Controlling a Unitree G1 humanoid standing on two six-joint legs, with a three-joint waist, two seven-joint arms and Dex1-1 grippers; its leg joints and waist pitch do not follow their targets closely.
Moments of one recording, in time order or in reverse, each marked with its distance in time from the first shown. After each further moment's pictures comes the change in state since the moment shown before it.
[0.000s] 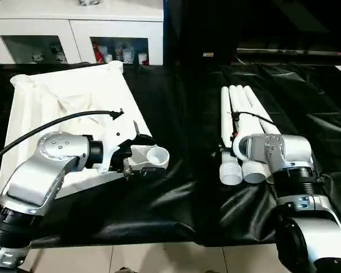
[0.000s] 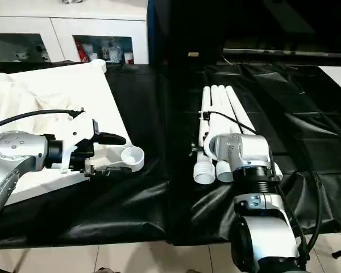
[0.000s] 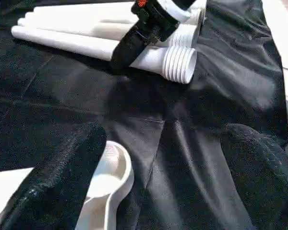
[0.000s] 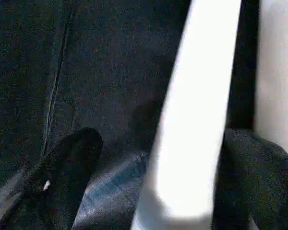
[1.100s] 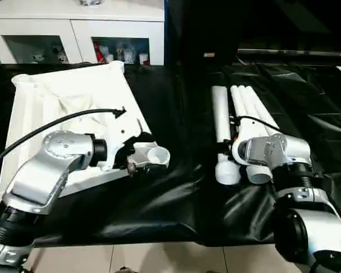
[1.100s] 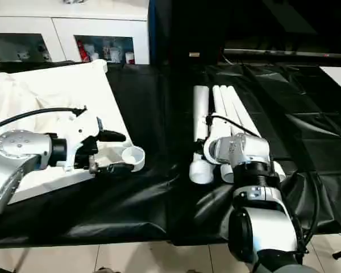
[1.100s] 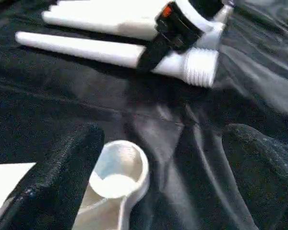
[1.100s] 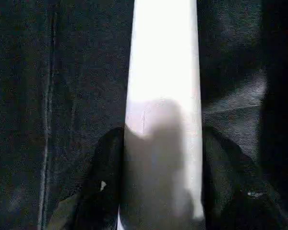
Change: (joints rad) left arm -0.026 -0.055 -0.018 0.015 0.026 0.032 0.132; right arm -0.069 0.008 -0.108 0.204 0.038 -0.046 -0.011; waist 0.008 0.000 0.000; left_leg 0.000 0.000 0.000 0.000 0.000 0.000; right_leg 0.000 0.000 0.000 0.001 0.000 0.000
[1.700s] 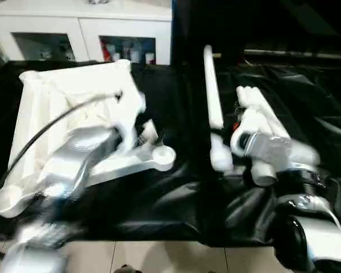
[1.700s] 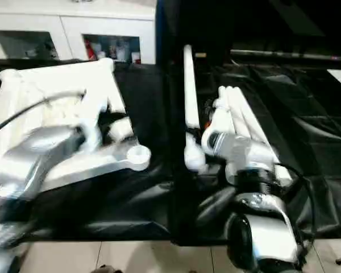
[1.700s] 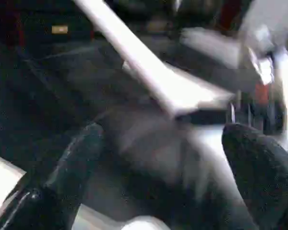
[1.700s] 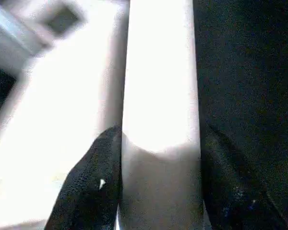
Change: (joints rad) left arm -0.217 -0.414 0.311 0.275 -0.213 0.226 0.389; right arm 0.151 -0.012 -0.025 -0.331 0.201 -0.129 0.362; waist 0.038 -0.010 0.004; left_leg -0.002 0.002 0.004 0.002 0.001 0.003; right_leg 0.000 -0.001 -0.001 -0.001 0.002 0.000
